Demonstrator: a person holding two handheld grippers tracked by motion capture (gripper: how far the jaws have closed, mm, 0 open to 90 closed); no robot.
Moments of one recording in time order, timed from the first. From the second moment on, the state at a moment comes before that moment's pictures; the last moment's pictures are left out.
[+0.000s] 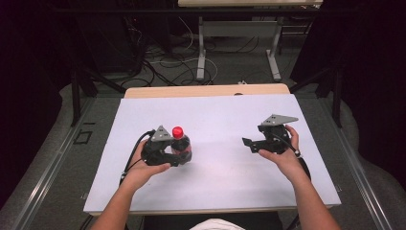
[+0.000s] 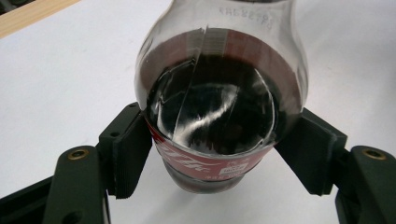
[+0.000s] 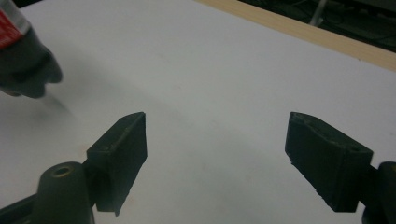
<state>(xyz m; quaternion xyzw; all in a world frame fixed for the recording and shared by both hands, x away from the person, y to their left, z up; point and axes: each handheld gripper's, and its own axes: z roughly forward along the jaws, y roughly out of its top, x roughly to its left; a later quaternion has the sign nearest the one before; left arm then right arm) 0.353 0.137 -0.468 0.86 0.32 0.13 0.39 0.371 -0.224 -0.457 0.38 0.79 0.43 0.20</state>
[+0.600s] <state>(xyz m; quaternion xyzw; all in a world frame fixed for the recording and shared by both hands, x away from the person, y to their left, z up) 0.373 0.080 -0.475 0.87 0.29 0.10 0.38 0.369 -0.180 -0.411 0.30 0.82 0.45 0.17</state>
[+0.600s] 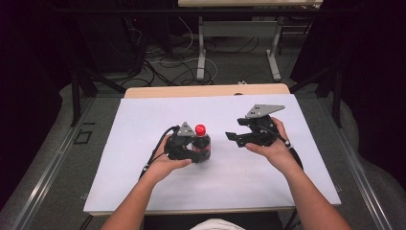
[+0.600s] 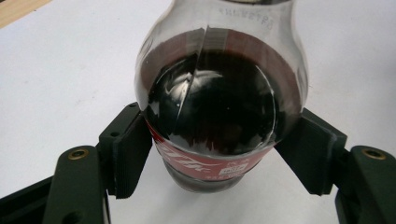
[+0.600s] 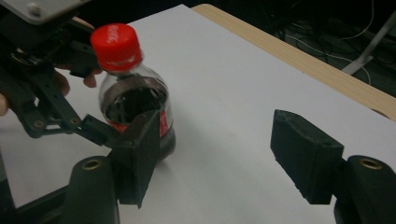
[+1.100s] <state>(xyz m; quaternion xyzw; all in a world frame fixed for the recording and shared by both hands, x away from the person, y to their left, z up) 0.384 0.056 -0.483 0.88 0.28 0.10 0.38 0.372 -0.153 -0.398 0.27 0.84 0.46 0.15</state>
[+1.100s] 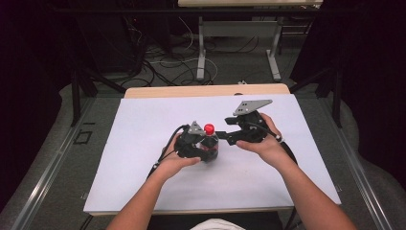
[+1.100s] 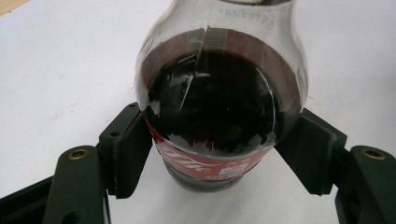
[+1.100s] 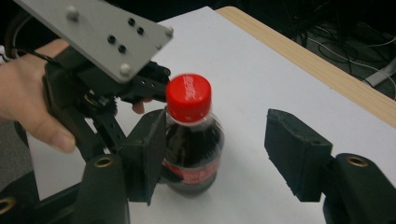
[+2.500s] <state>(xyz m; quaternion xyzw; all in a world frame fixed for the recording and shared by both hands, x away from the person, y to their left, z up) 0.386 0.035 -0.480 0.88 0.26 0.10 0.38 0.396 -0.126 -0.409 0.29 0.84 0.44 0.12</state>
